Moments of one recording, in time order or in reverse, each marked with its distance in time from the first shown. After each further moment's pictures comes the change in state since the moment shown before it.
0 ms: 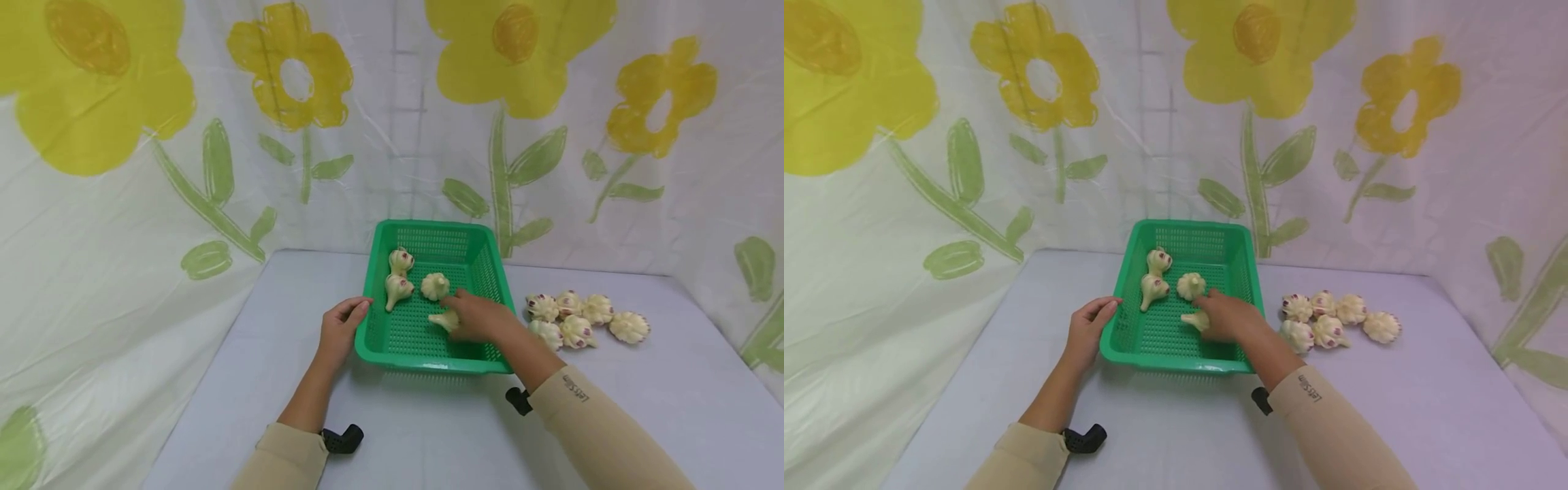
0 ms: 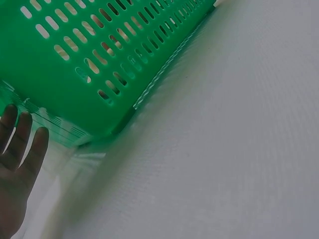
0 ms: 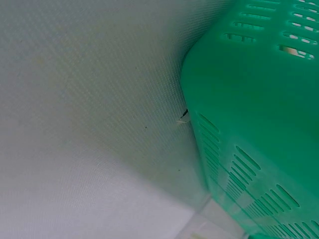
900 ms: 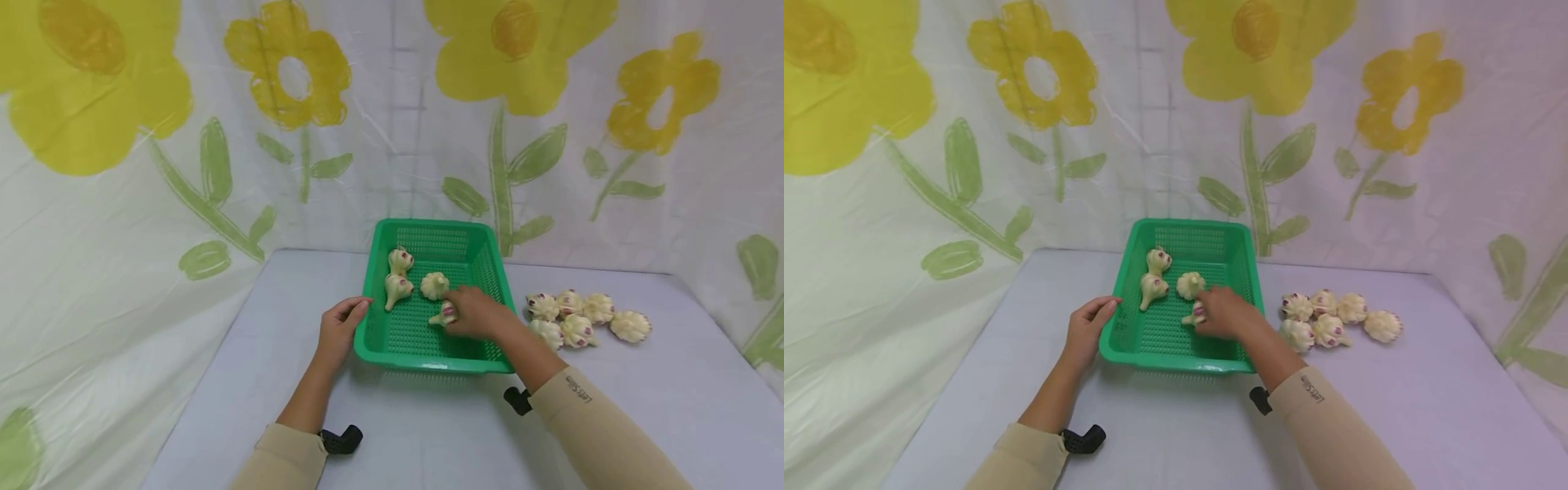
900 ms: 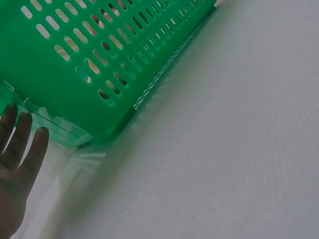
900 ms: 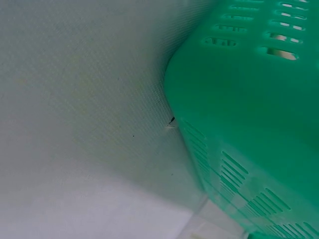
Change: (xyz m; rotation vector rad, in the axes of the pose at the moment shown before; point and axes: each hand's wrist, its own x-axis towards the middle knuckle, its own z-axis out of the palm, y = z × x) left_hand 0.005 -0.012 -0.001 0.008 0.008 -0.003; right_hand 0.000 0.000 -0.006 0.068 0.105 -0.085
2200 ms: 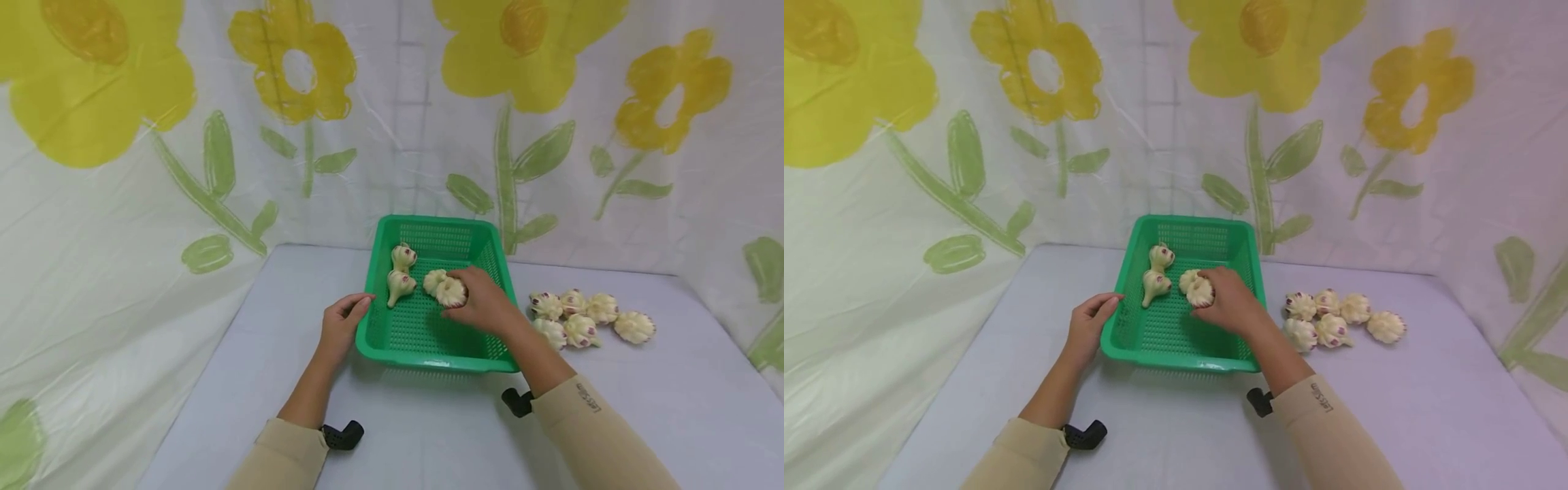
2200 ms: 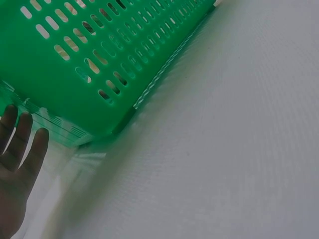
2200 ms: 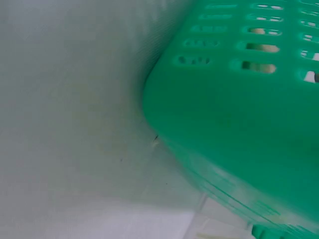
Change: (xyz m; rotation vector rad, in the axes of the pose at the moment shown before) left_hand -0.008 0.022 -0.001 -0.009 -0.030 0.016; right_hand -0.002 0.002 -0.002 0.251 0.268 -0.002
